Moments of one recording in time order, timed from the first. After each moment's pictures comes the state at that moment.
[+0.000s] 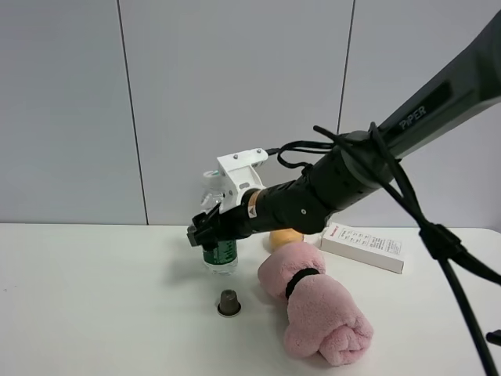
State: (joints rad) left arm 0.17 -0.01 -0.51 -0.10 1.06 0.04; right arm 0.61 2.25 -1.40 -0.39 -0.33 0.29
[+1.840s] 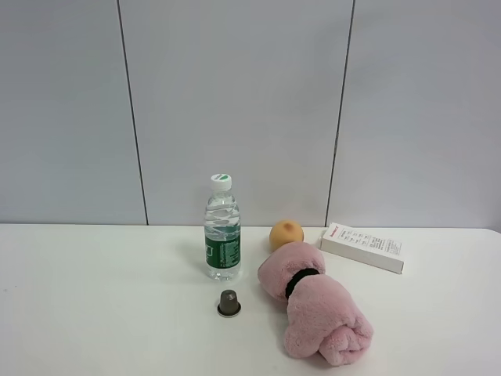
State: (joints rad) left arm 0.17 -0.01 -0.51 -0.10 1.06 0.04; right arm 0.30 1.11 -1.40 -0.15 0.82 -0.07
